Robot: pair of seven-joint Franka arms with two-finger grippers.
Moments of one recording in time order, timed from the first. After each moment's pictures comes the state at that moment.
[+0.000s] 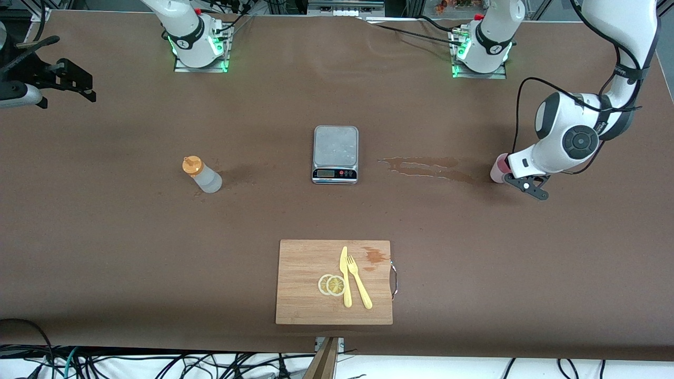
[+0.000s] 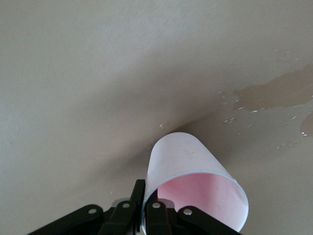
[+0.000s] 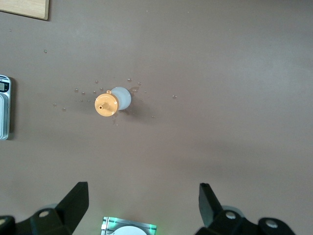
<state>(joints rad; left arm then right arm) 0.15 0.27 -0.14 -2.26 0.22 2.34 0.40 -0.03 -0.11 0.05 -1.68 -0.02 1.51 -0.17</state>
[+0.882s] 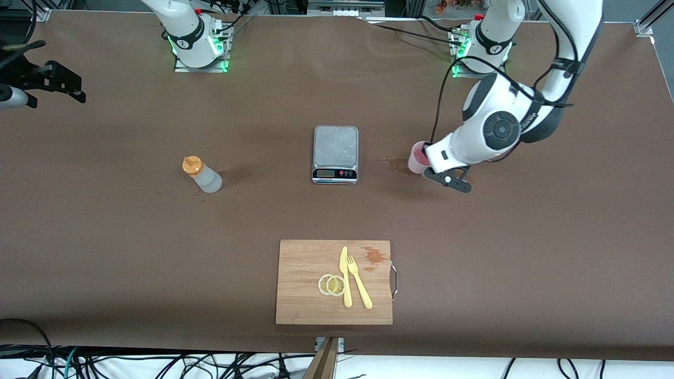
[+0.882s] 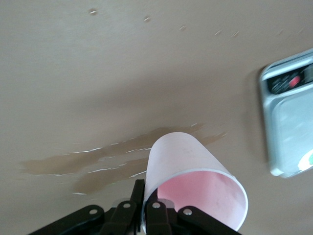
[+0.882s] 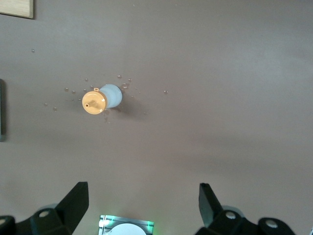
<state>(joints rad) 0.02 0.32 -0.48 -1.97 -0.08 2.08 -0.13 -0.04 -0.09 0.00 -1.68 -0.03 1.51 -0.18</state>
